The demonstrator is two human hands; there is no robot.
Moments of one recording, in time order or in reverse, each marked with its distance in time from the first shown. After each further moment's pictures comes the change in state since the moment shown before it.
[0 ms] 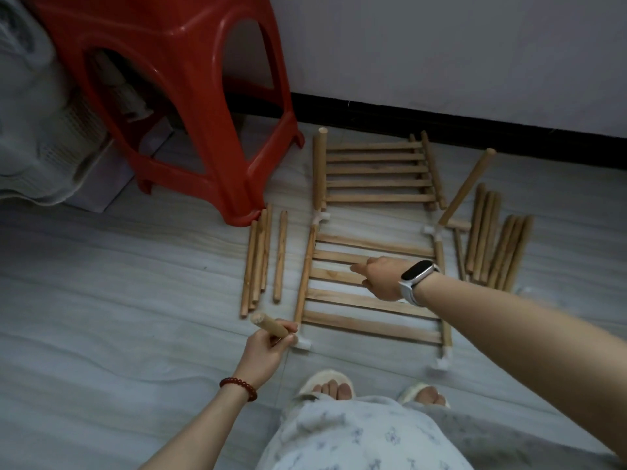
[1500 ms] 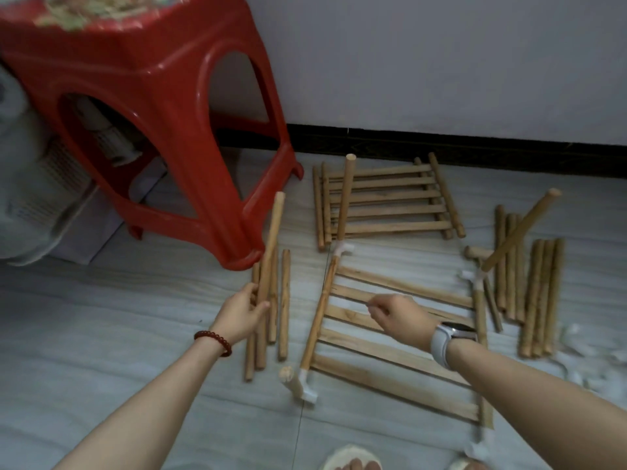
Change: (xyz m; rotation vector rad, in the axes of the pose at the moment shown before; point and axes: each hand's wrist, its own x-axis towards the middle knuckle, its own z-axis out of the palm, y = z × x) left_hand 0.157 0.037 -0.071 0.541 0.031 -0.004; right_hand 0.047 0.015 0.020 0.604 0.309 0.092
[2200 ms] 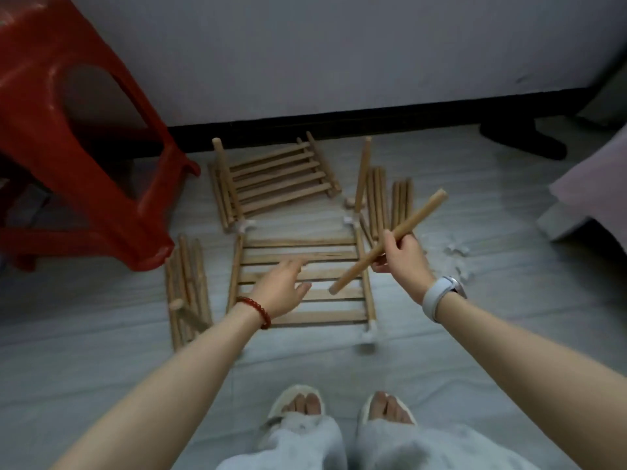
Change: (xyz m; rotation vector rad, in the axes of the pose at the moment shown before) left_hand -0.113 0.178 0.078 0.297 -0.245 0.579; right_hand -0.176 0.059 -0.048 1.039 0.705 0.381
